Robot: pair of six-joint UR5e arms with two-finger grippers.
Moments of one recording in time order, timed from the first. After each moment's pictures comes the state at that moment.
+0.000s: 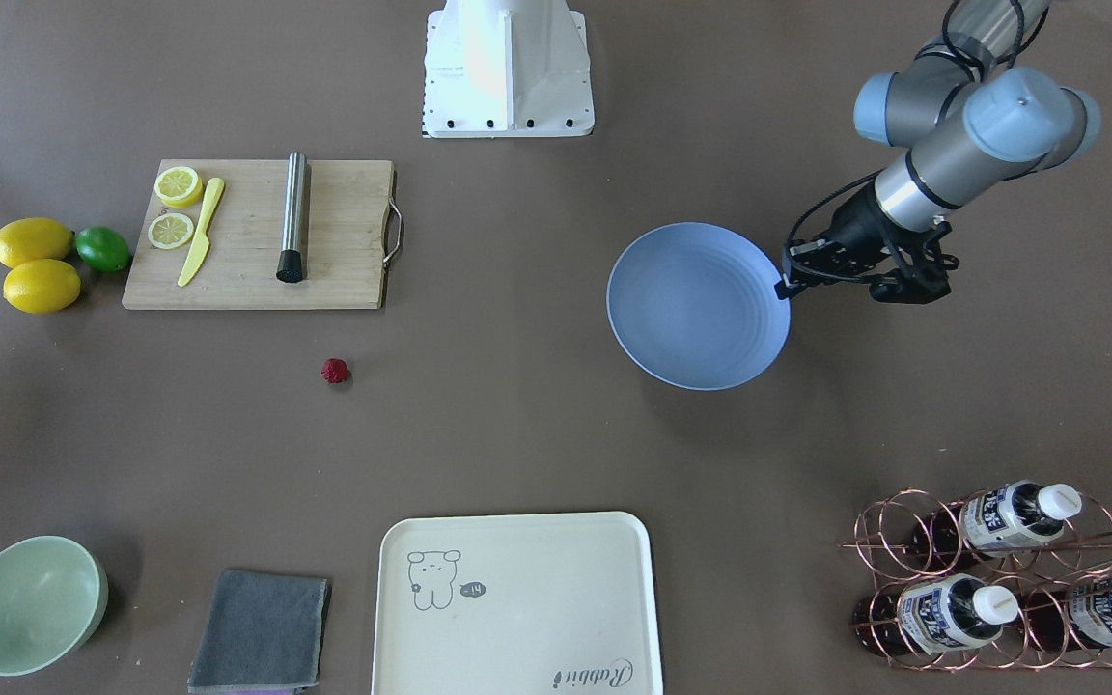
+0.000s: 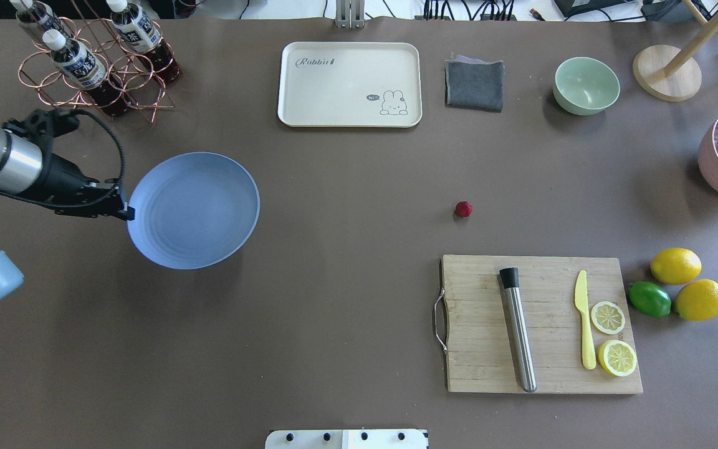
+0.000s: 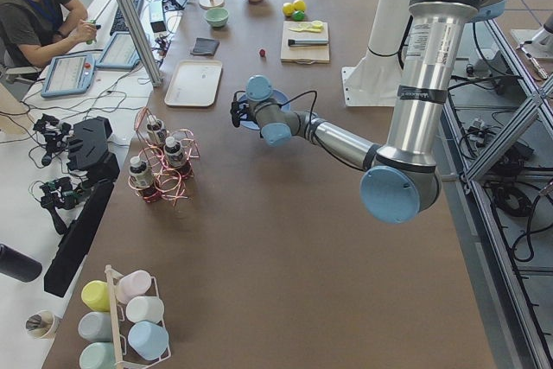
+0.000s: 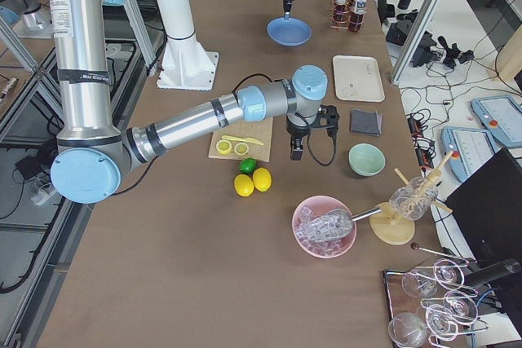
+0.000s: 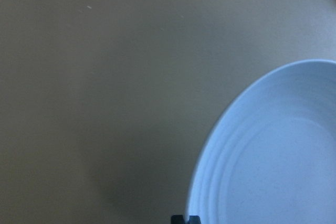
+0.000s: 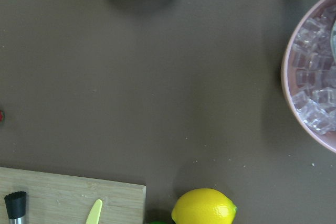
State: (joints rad) left arm -0.80 -1.79 -1.73 -2.22 -2.24 -1.34; right arm 1.33 -1.52 1.94 -1.70 2.48 0.35
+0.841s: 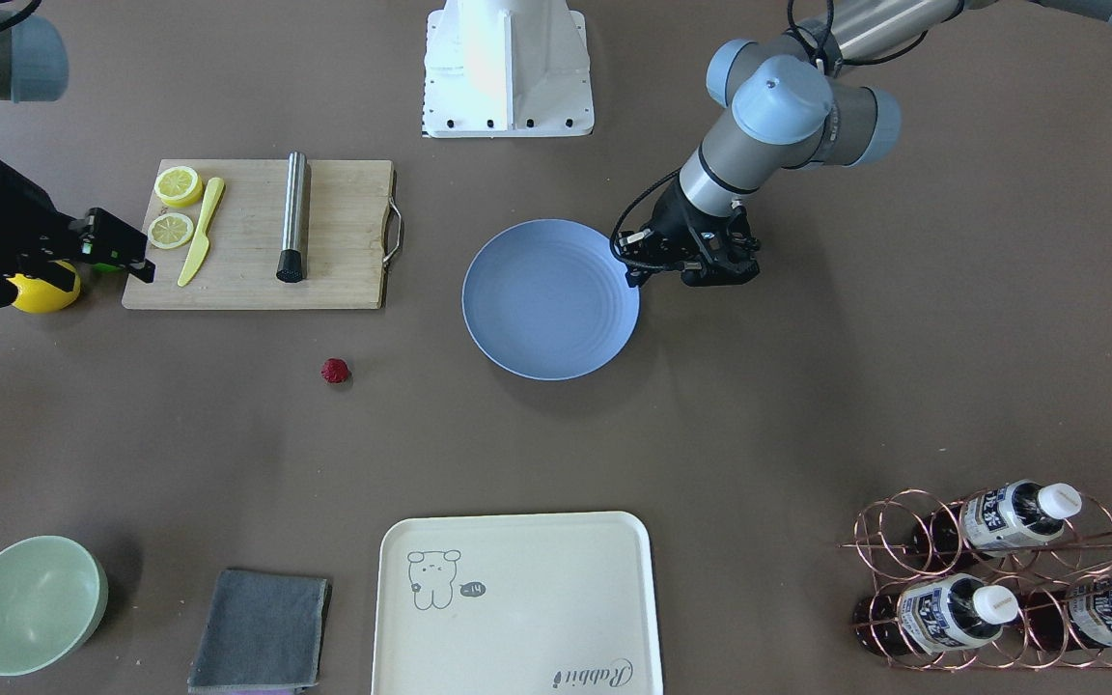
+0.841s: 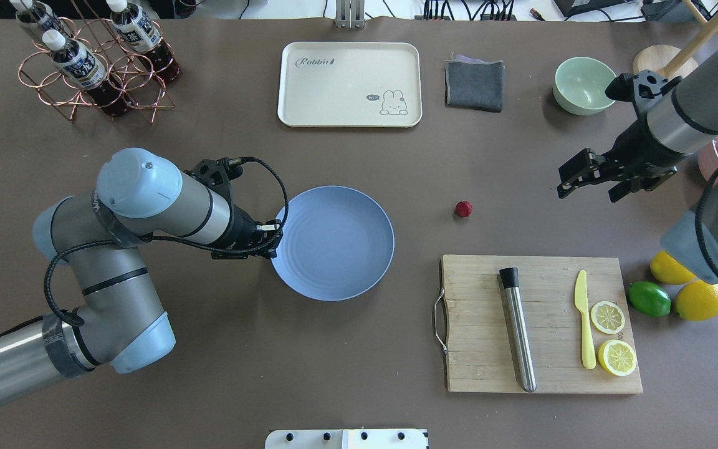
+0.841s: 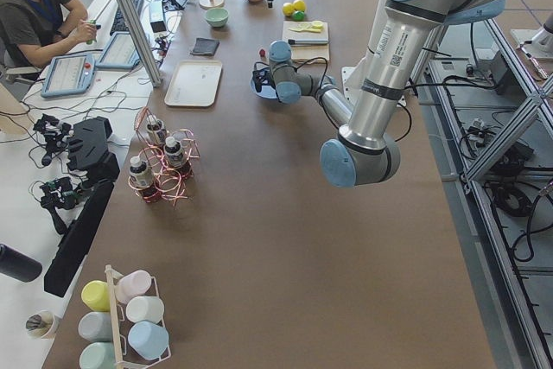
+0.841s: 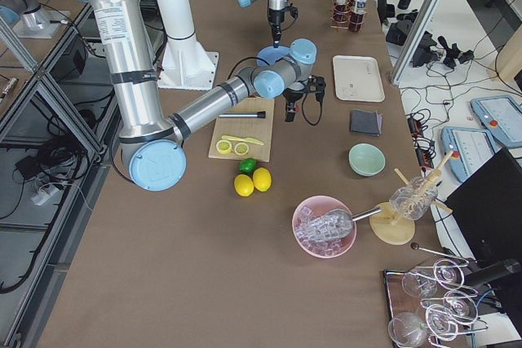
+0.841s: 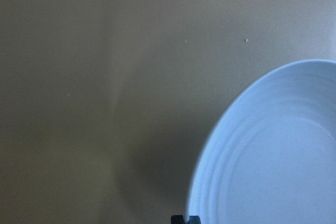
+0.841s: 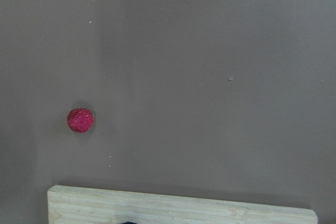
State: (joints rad) left arm -0.55 -2.04 -1.68 -2.05 -2.01 -1.53; right arm 0.94 -1.35 1.90 -1.52 2.31 0.85
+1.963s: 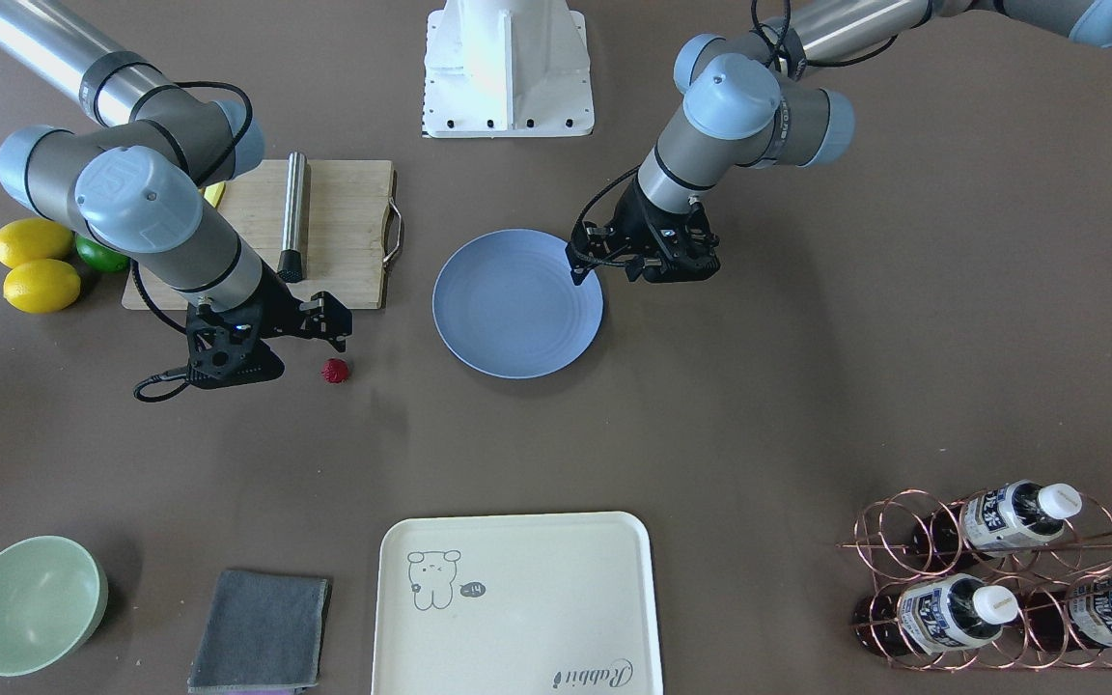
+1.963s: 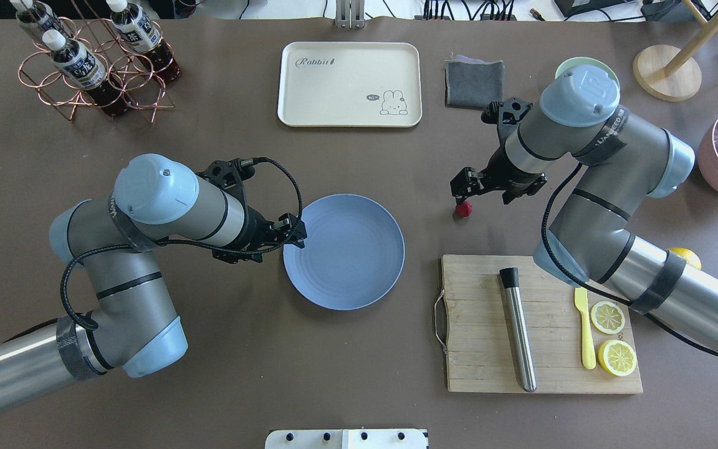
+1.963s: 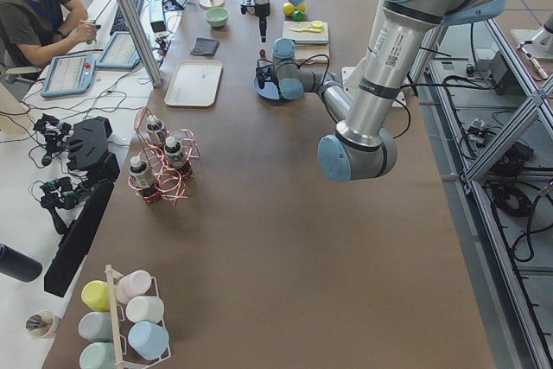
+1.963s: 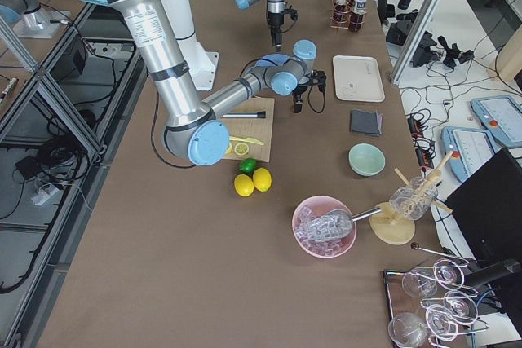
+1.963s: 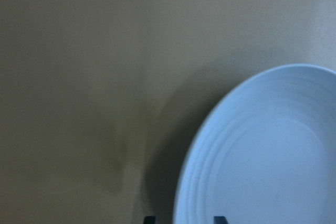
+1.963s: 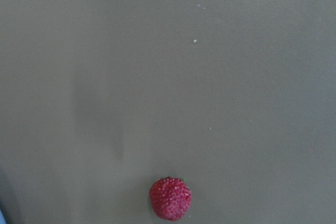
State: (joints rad) left arm -0.55 -2.06 -1.69 -2.05 -1.97 -1.54; right arm 0.75 -1.11 1.58 -1.29 2.13 0.98
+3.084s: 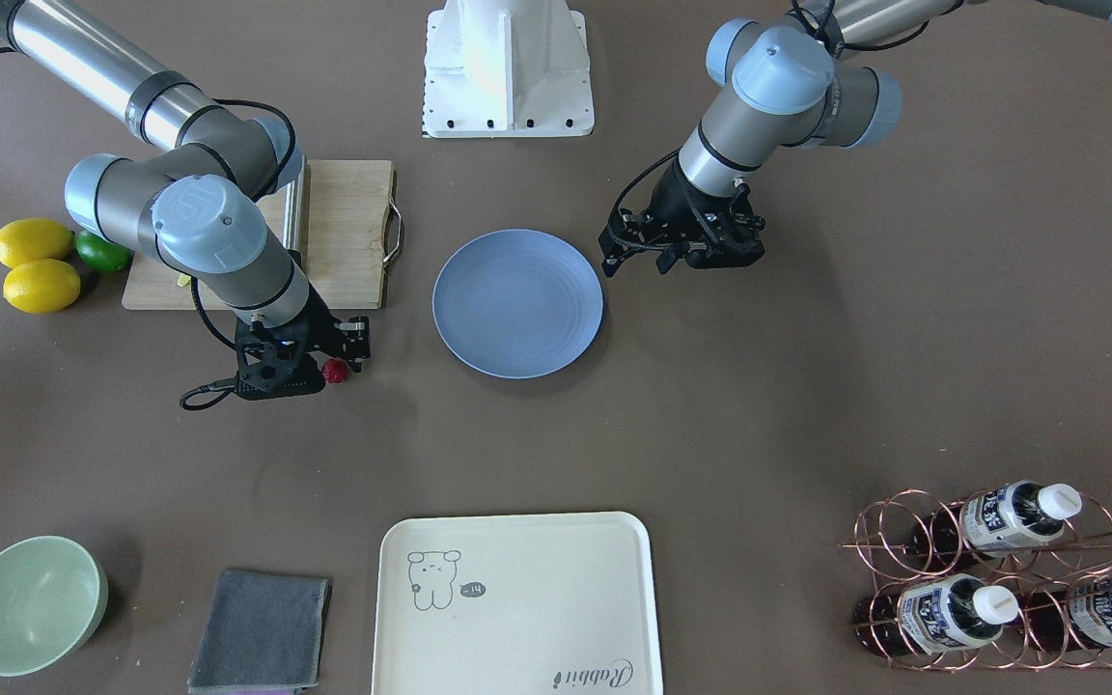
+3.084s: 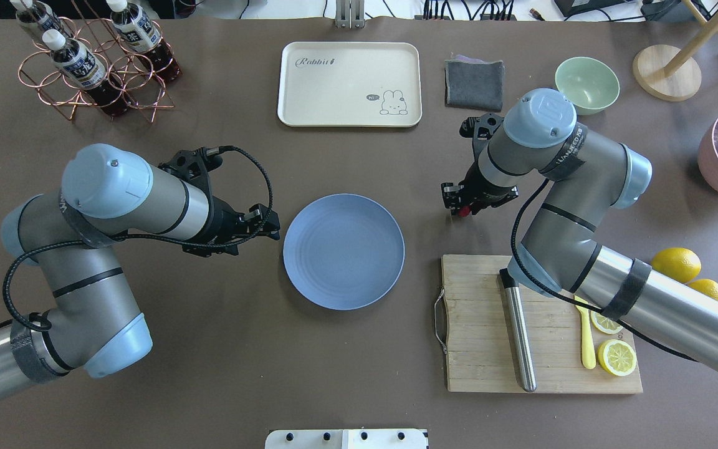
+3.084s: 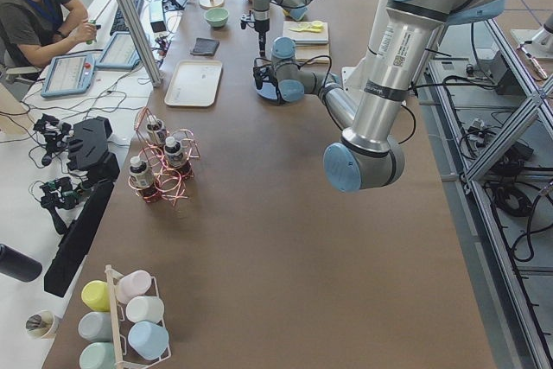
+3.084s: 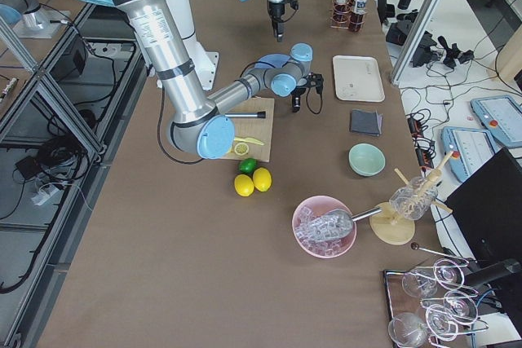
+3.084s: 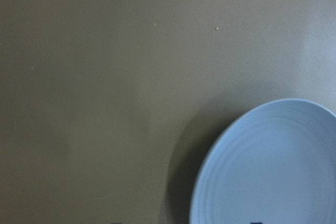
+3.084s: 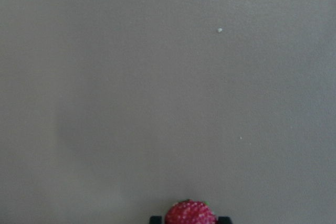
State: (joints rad) left arm -0.58 -1.97 -1.78 -2.04 -1.98 -1.54; right arm 0.70 -1.07 1.51 -1.27 2.07 1.03
